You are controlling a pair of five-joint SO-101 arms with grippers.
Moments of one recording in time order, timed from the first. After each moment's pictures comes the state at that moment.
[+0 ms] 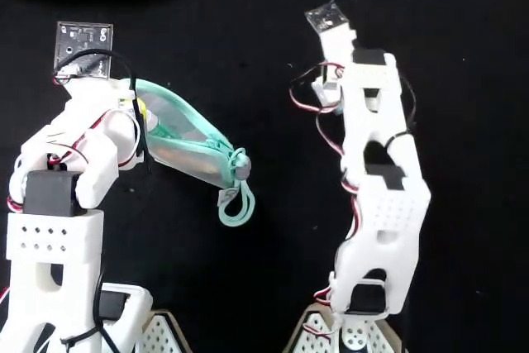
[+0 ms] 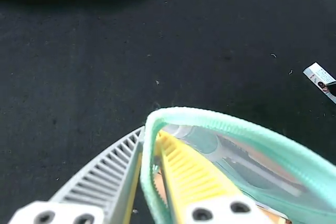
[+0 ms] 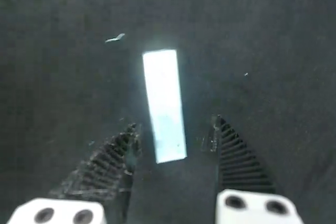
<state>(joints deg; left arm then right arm) -0.6 -40.7 29.9 65.0 -1.4 3.5 38.1 -19.7 59.6 27.7</state>
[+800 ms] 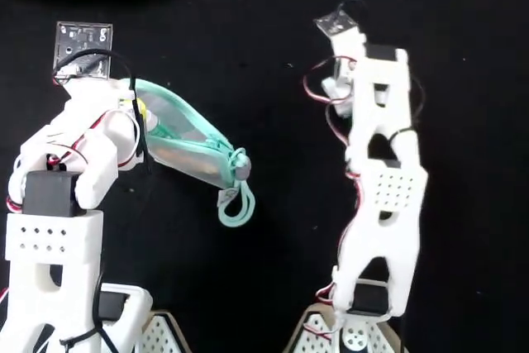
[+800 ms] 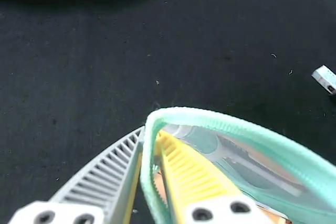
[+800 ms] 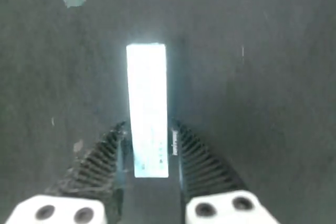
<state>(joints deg) -0.6 -40.7 30.1 65.0 -1.4 7.6 49.4 -37.5 74.9 32.0</state>
